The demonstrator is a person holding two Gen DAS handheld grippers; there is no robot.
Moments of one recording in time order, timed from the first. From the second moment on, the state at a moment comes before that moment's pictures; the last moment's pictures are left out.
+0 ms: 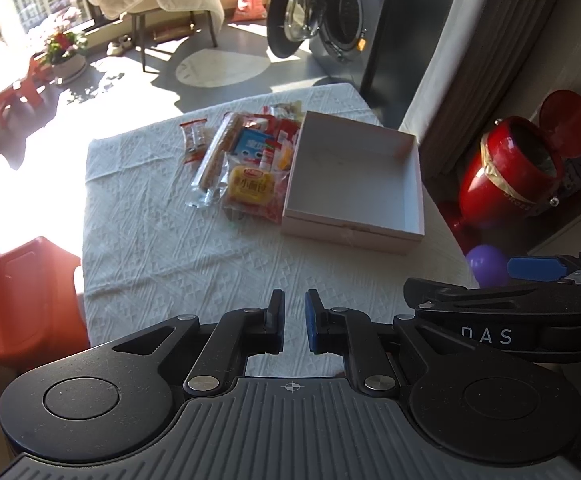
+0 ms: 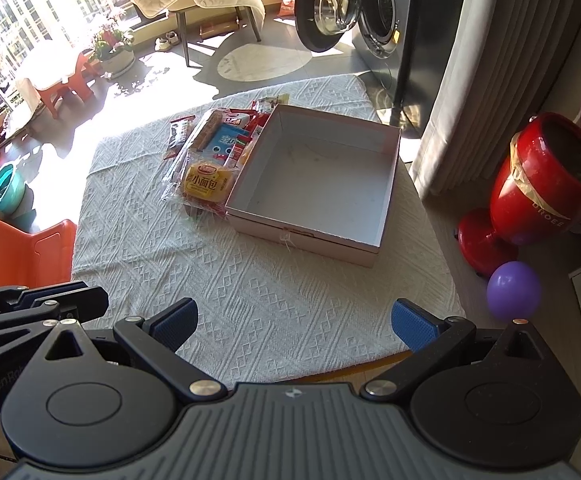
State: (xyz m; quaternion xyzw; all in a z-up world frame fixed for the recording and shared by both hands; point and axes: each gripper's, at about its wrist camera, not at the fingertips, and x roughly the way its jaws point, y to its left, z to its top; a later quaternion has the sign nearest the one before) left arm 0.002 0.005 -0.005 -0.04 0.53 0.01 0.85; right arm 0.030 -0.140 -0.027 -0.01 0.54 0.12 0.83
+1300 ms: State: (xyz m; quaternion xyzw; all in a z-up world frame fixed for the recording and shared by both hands) left arm 0.008 0.004 -0.011 -0.04 0.54 0.02 0.84; right arm 0.037 -0.142 -0.034 -0.01 0.55 0.13 0.83
